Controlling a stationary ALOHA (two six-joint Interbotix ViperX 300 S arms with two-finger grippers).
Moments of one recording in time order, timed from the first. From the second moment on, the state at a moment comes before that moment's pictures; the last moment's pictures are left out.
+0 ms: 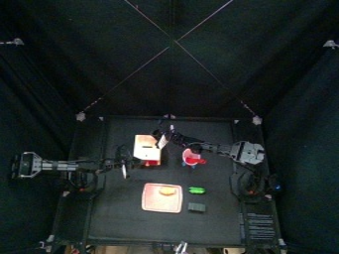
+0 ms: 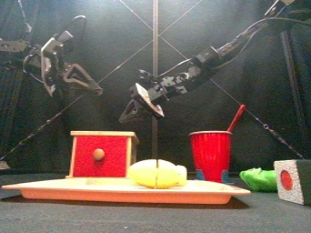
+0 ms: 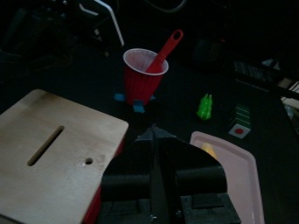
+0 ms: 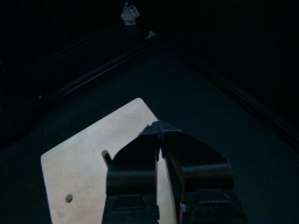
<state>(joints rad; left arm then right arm) 0.16 -0.62 1.19 -0.16 -0.39 -0.02 -0.40 0.28 0.21 0.18 -0.20 0.03</state>
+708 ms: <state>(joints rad) 0.09 -0.76 1.25 0.04 -0.39 -0.02 0.03 -0.02 0.57 0.20 -0.23 0.03</state>
